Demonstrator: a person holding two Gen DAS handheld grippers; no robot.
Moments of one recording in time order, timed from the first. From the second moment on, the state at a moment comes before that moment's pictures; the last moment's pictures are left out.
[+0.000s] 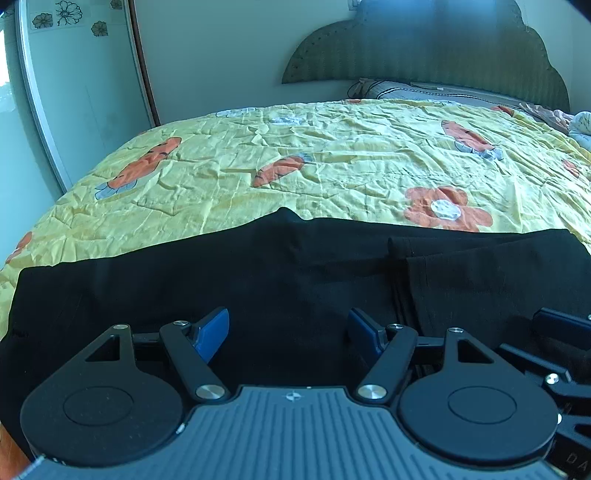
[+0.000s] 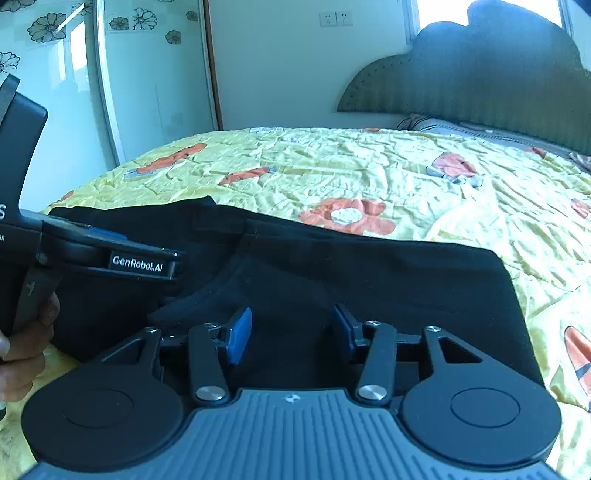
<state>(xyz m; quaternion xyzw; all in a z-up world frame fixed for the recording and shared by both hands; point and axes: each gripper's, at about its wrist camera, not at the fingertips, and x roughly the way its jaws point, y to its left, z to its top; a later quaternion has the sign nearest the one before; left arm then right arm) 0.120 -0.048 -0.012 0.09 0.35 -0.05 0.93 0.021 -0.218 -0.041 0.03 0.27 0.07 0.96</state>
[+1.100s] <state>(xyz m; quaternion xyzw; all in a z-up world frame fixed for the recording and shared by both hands) 0.114 -0.038 -0.012 0.08 0.35 -0.05 0.93 0.016 -0.211 -0.041 0.01 0.27 0.07 0.96</state>
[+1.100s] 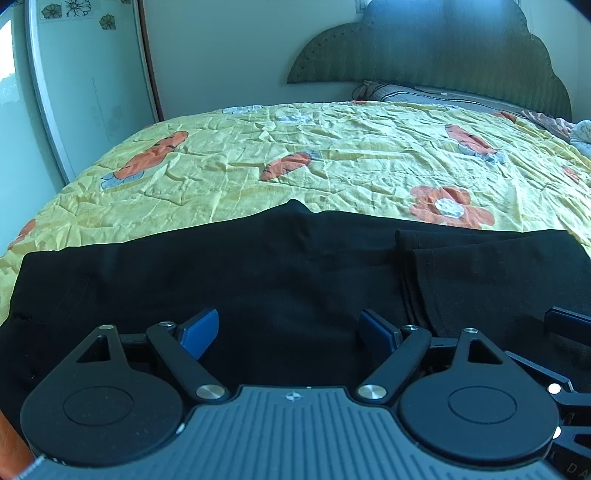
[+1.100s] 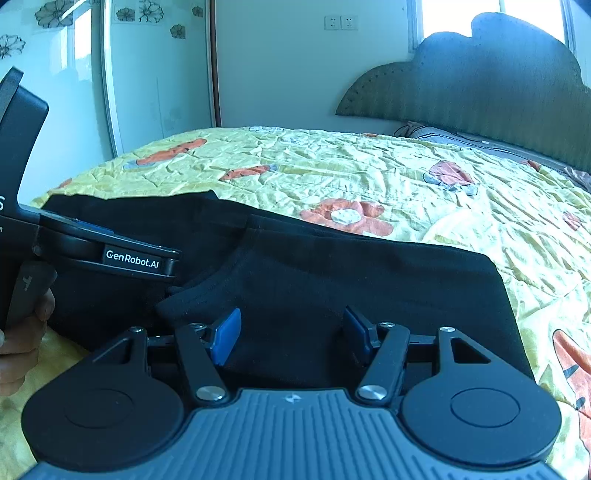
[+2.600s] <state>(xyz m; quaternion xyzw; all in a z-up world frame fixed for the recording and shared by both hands) 0.104 -0.025 -0.013 0.08 0.36 -0.05 0.93 0.018 -0.191 -0.042 -0.01 0.26 0.10 0.96</state>
